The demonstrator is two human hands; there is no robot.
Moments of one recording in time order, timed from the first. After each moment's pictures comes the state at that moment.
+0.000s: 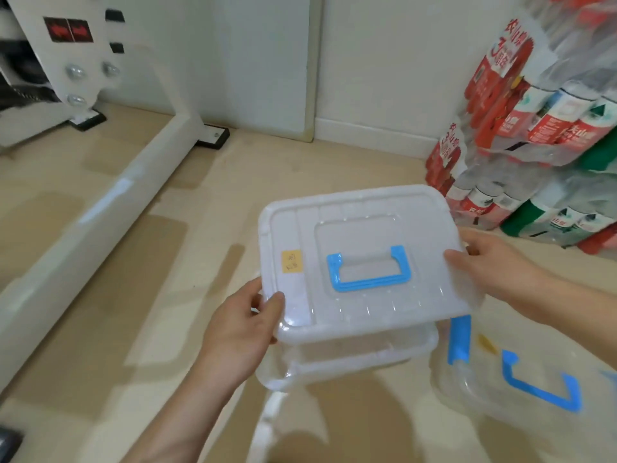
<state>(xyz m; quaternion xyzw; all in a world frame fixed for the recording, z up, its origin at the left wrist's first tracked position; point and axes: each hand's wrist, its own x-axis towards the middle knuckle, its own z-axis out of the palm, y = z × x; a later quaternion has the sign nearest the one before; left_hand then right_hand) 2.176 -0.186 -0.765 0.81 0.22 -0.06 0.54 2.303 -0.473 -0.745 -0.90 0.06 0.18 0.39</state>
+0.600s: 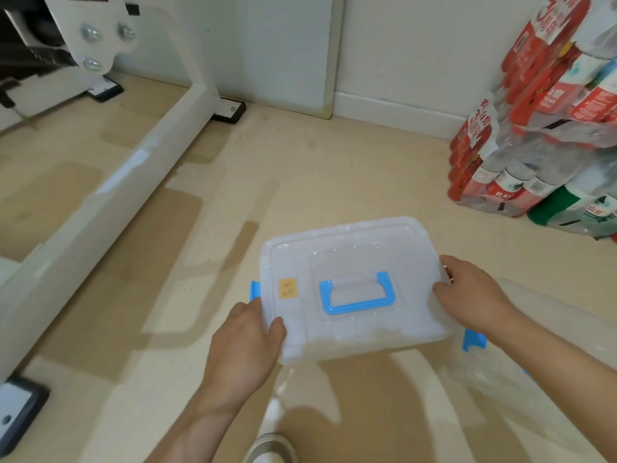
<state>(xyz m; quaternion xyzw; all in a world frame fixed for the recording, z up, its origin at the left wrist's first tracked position) 2.144 -0.180 -0.832 0.93 0.22 -0.07 0.29 2.279 -0.453 -0.814 -0.96 0.02 0.19 0.19</state>
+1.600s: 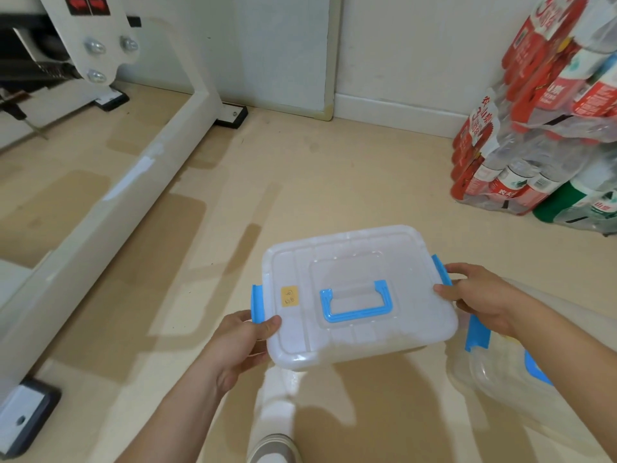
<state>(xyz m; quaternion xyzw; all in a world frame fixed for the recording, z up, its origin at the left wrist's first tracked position) 2.159 -0.163 -0.840 0.60 0.43 -0.21 0.64 2.293 -0.474 -0.821 -0.80 0.21 0.33 0.44</state>
